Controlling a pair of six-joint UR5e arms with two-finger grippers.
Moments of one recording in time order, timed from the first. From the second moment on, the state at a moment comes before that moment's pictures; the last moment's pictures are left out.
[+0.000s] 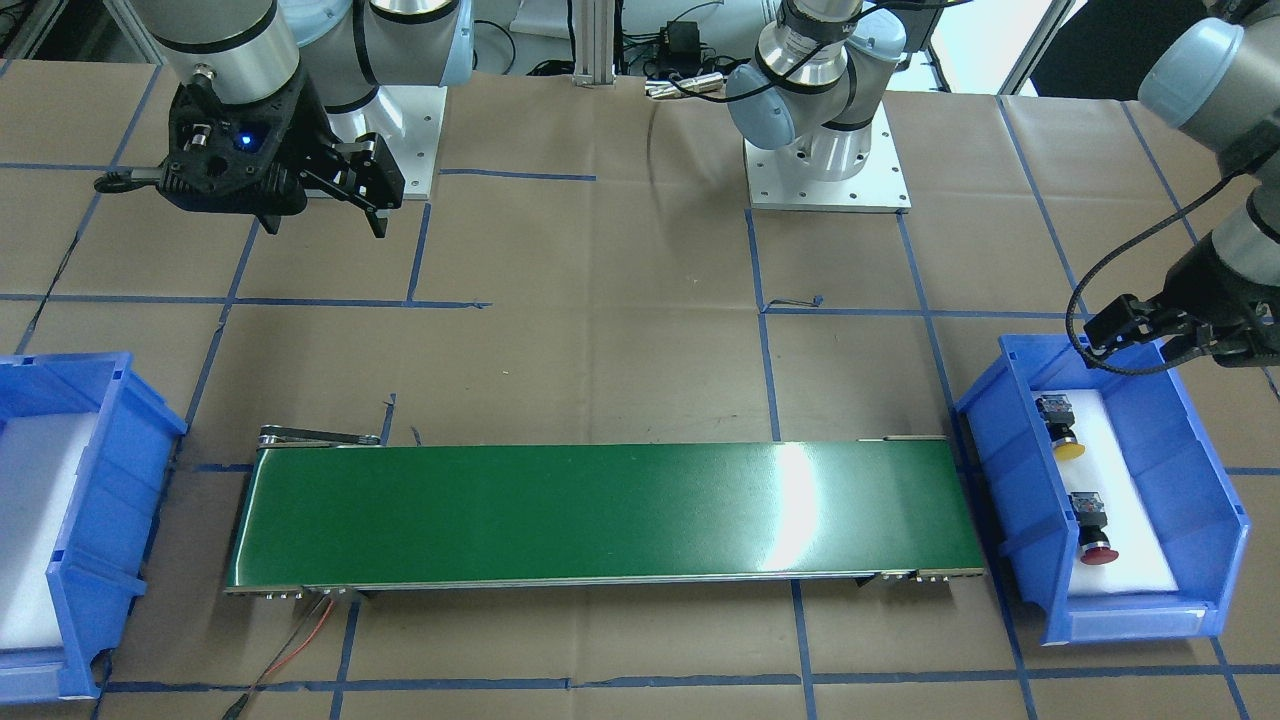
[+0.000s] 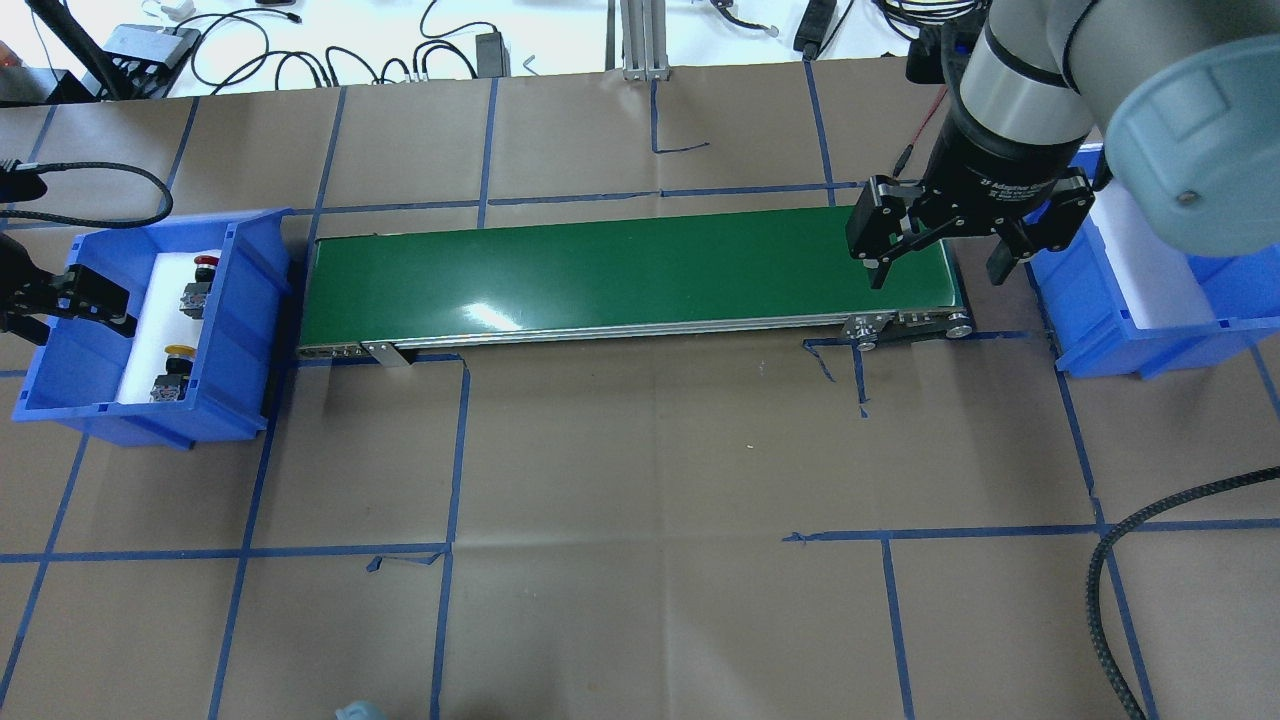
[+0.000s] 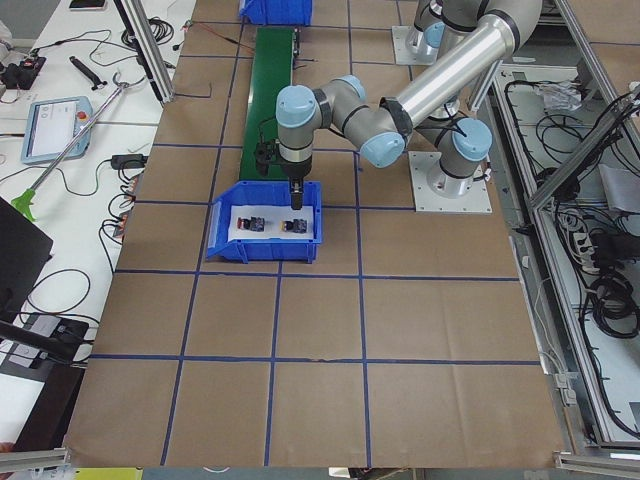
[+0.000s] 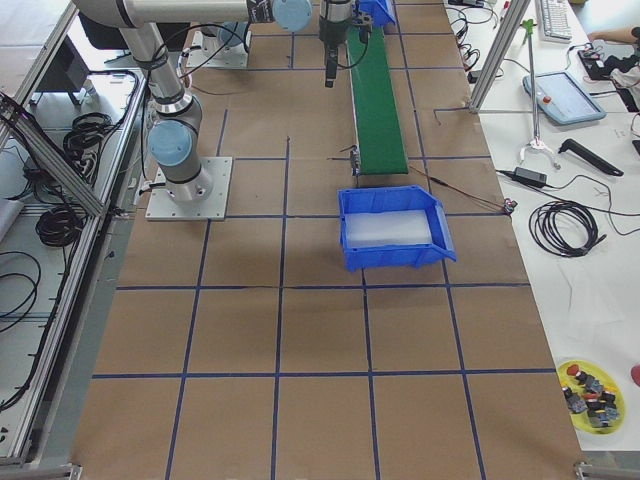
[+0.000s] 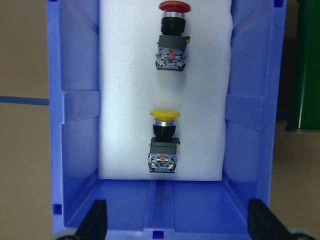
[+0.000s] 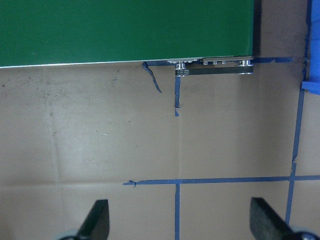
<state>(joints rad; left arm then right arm) -0.95 -1.72 -1.82 -1.15 1.56 0.57 1.61 -1.62 1.63 -1.53 -1.57 0.06</state>
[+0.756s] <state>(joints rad) -0.95 -1.87 -1.86 -0.98 1.56 0.64 1.61 -1.62 1.63 -1.53 -1.57 0.06</state>
